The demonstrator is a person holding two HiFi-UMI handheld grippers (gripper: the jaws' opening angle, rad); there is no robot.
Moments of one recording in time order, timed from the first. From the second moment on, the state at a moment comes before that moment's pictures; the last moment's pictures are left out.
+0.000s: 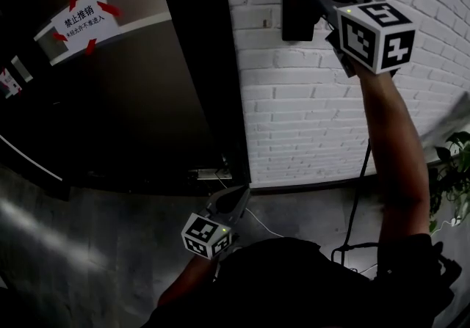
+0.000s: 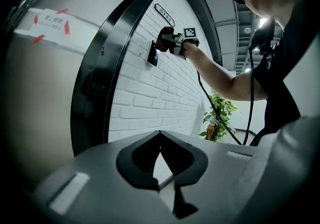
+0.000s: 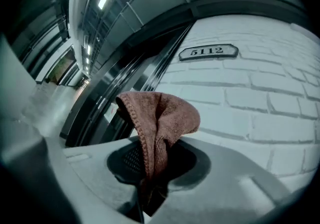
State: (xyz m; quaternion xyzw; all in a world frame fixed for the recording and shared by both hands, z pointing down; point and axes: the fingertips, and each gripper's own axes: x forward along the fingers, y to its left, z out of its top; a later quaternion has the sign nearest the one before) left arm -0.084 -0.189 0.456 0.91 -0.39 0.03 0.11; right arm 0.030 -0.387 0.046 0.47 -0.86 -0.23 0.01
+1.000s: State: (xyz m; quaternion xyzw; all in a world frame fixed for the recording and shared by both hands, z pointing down) left arm -0.086 -0.189 0.460 0.92 -0.38 0.02 0.11; right arm 0.024 -0.420 0.091 0.48 -0.85 -0.19 0.07
